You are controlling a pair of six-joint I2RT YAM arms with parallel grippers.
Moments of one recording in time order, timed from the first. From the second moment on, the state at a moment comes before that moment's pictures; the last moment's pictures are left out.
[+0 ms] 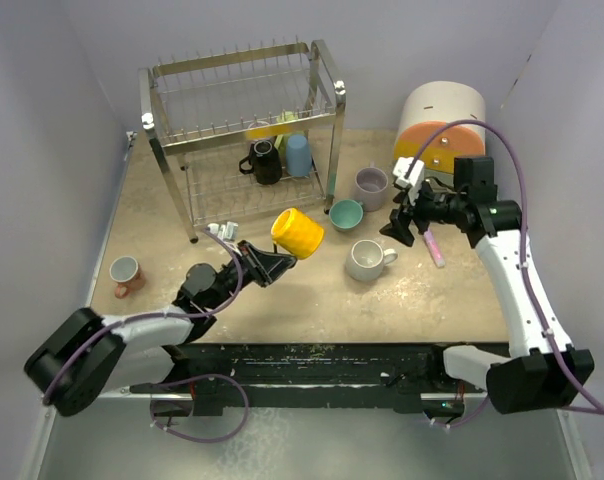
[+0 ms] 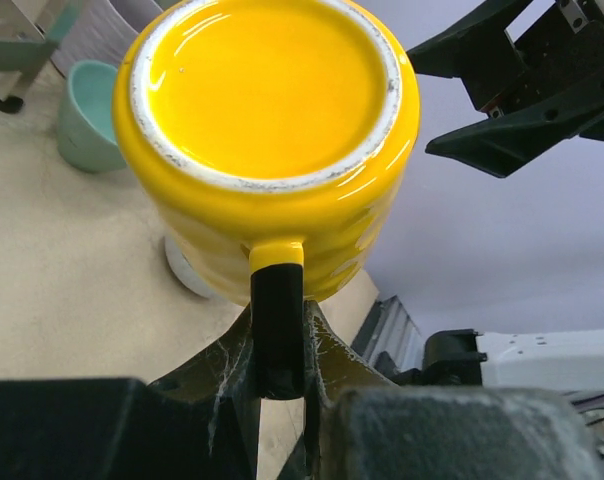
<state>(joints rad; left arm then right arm) -0.68 1.23 0.19 1.18 0.20 -0.92 0.13 1.22 1.29 -0.89 -0.73 -0.78</state>
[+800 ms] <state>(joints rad) -0.60 1.14 0.58 0.42 0.03 -0.50 0.04 1.06 1.02 -0.58 -0.87 -0.68</state>
